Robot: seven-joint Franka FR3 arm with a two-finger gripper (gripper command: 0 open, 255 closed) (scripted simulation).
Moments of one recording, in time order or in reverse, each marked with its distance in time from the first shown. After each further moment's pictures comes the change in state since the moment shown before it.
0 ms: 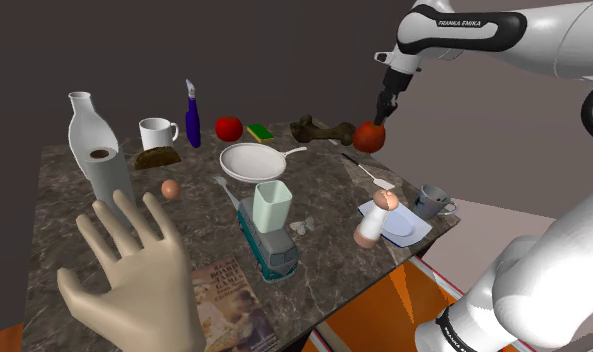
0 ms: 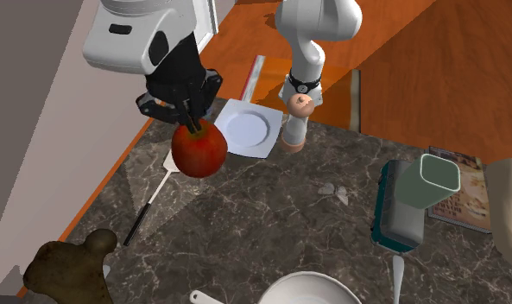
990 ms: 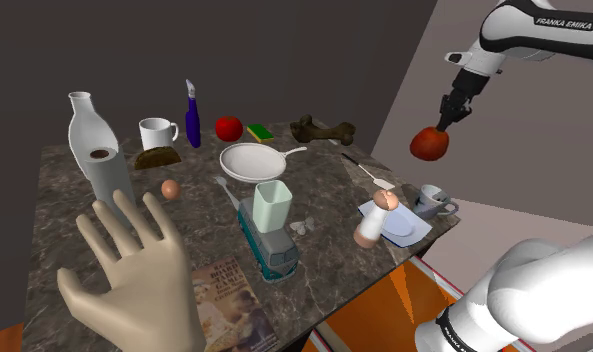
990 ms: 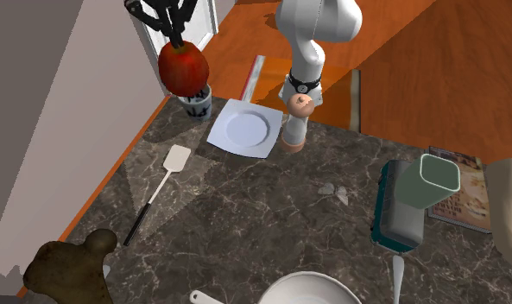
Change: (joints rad) arm -0.117 -0.354 -0.081 -0.192 -0.168 -0.125 -0.156
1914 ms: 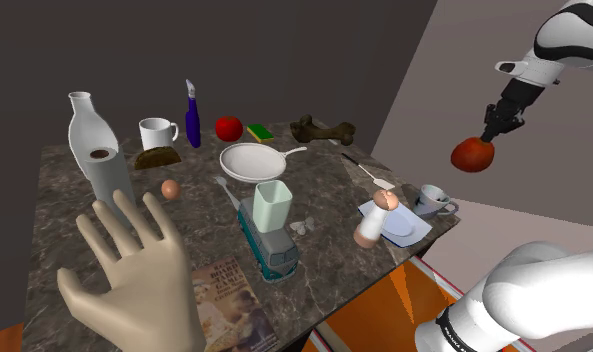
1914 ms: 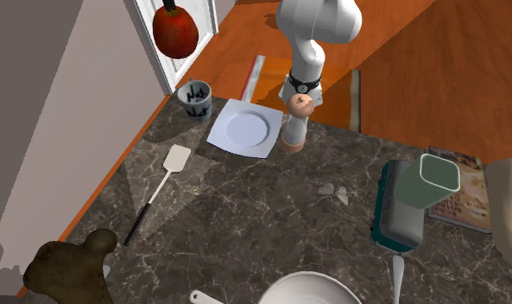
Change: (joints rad) arm -0.093 -0.157 -0.095 -0.048 -0.112 -0.076 -0.163
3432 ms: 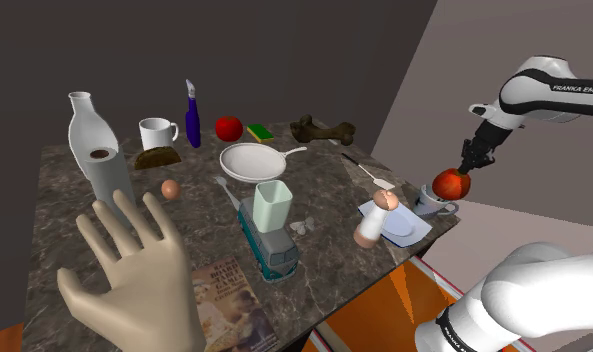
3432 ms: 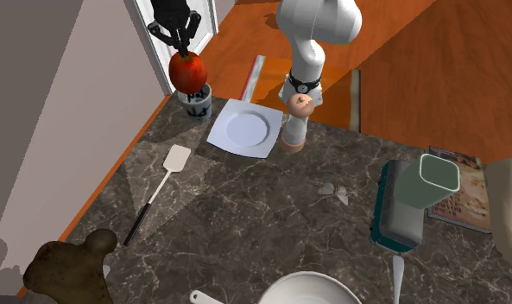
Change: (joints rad) arm -0.029 -0.032 -0.065 -0.317 -0.059 0.290 0.019
